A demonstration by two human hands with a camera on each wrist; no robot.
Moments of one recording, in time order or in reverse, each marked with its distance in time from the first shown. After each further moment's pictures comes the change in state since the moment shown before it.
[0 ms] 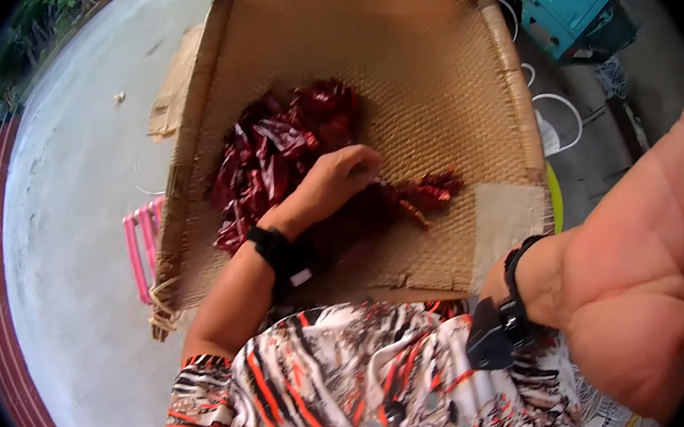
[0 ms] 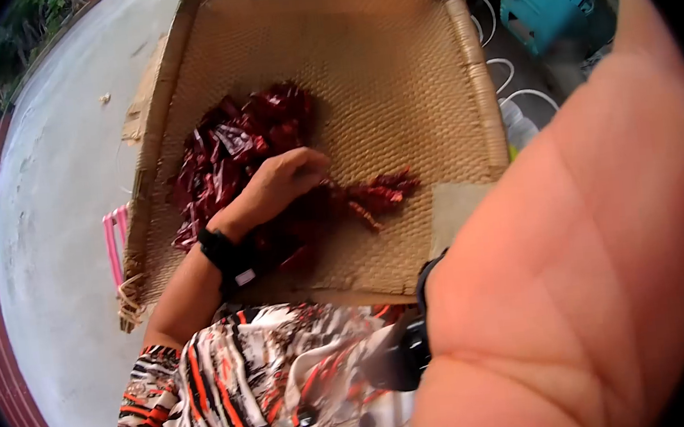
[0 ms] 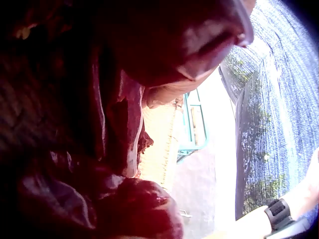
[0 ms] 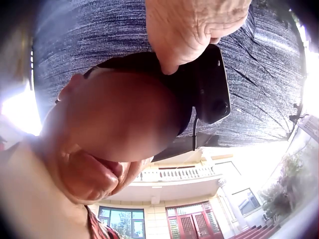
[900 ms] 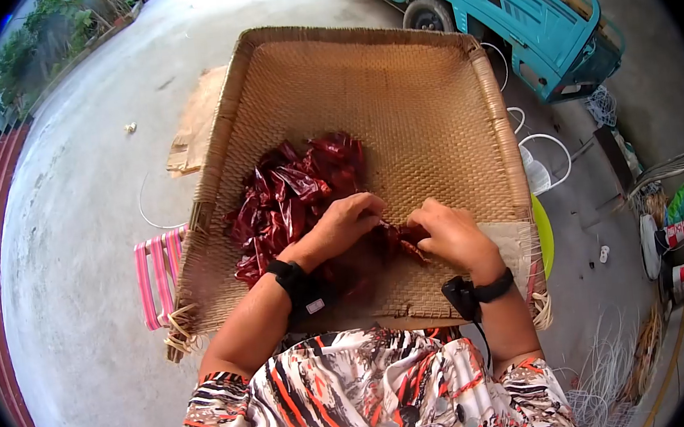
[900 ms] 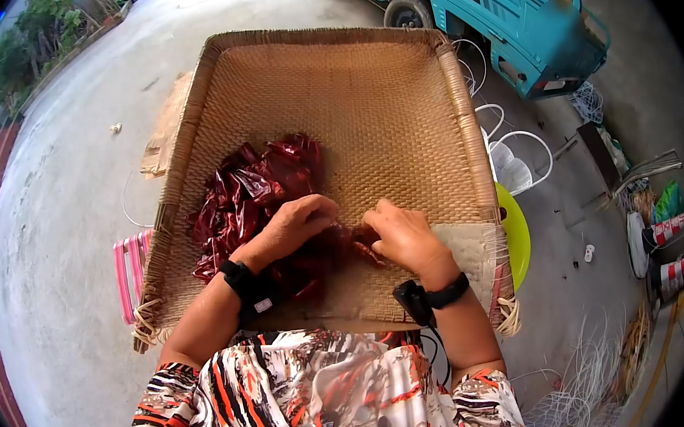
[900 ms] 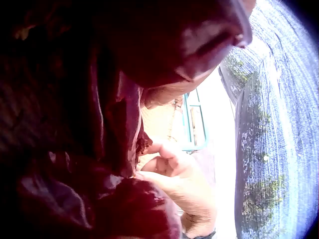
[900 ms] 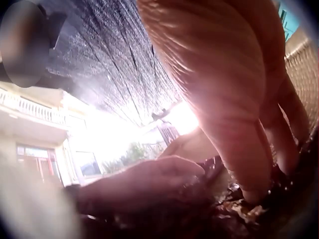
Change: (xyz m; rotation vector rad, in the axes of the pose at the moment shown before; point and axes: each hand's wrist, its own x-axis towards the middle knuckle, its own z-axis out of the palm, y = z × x) left_hand -0.004 0.003 -0.003 0.002 -0.014 0.010; right_hand -0.112 0.097 -0.021 -0.936 -1.009 0.808
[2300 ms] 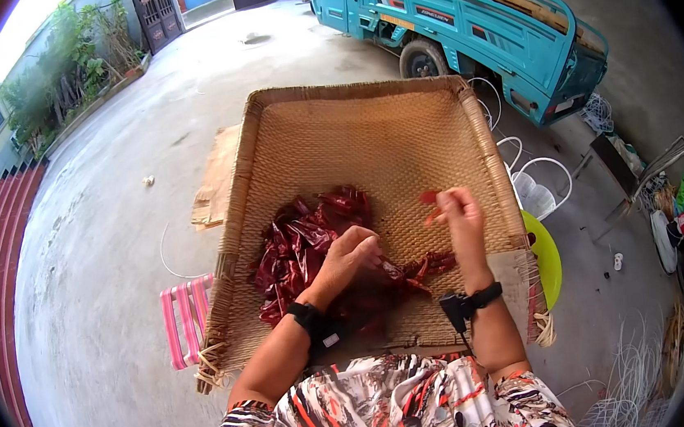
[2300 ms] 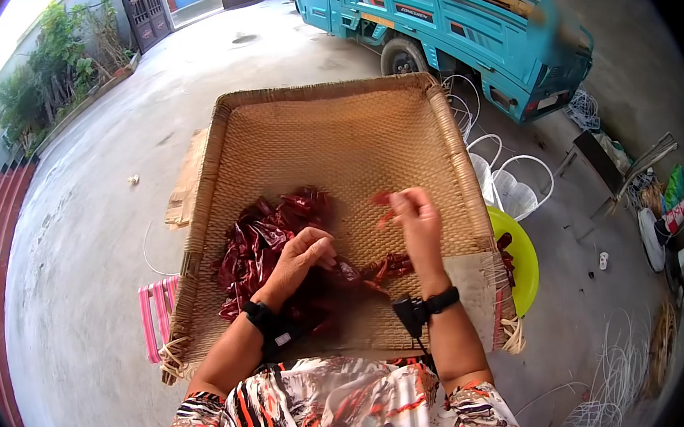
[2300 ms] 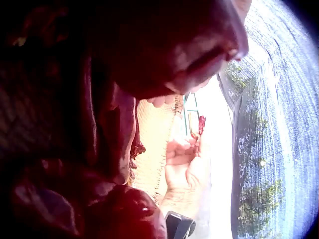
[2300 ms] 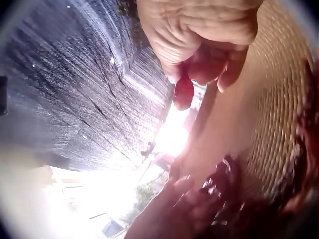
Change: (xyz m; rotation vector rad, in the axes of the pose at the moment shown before) left_hand 0.001 0.007 -0.007 -0.578 0.096 -0.221; right_hand 0.045 0.031 0.011 1.121 0.869 0.153
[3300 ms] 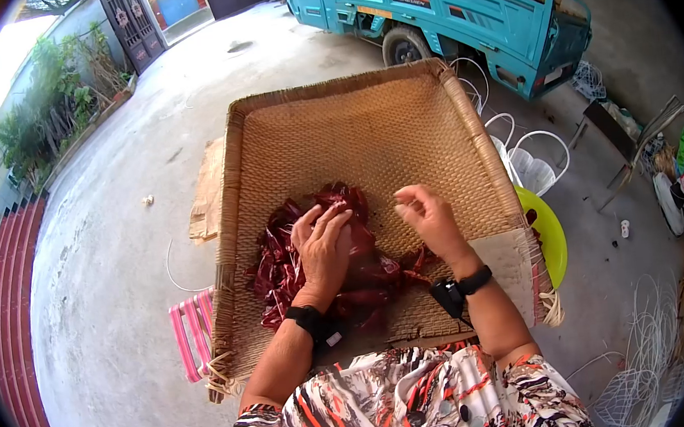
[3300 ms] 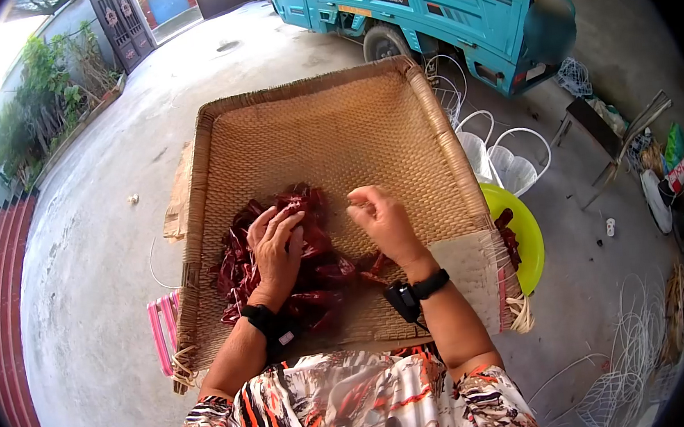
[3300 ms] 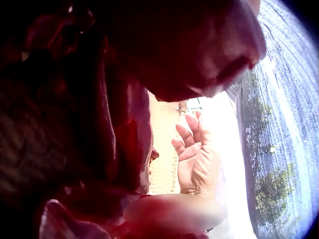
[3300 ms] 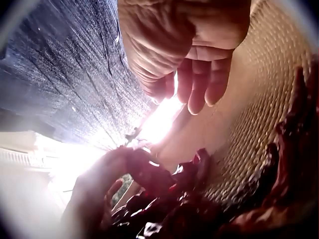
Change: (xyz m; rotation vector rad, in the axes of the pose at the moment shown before) left_hand -0.005 0.027 0.005 1.252 0.539 0.585; right_hand -0.012 -0.015 0.019 -0.423 -0.275 -0.204
